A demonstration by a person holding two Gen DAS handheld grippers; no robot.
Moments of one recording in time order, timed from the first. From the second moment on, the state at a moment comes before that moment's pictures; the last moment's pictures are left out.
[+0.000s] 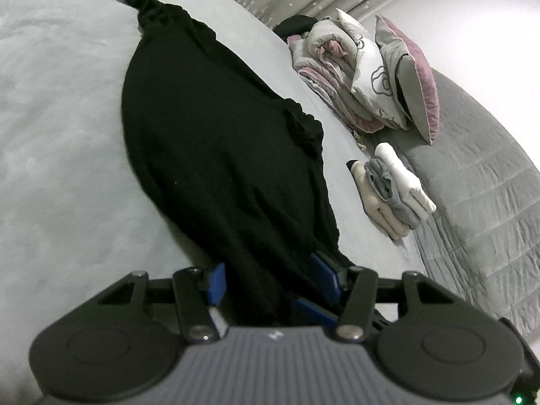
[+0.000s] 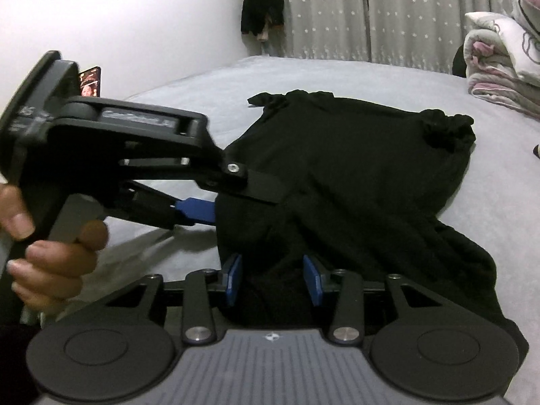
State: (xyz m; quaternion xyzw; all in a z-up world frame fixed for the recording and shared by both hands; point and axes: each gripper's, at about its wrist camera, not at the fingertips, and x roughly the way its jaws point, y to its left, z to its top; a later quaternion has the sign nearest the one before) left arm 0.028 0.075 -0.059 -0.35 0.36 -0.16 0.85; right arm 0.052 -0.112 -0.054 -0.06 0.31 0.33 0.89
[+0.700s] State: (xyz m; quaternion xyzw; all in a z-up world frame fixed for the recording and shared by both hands) left arm 0.020 0.084 -0.061 -0.36 0.36 -0.14 0.85; right arm 0.108 -0.186 -0.044 0.15 0.36 0.22 0.89
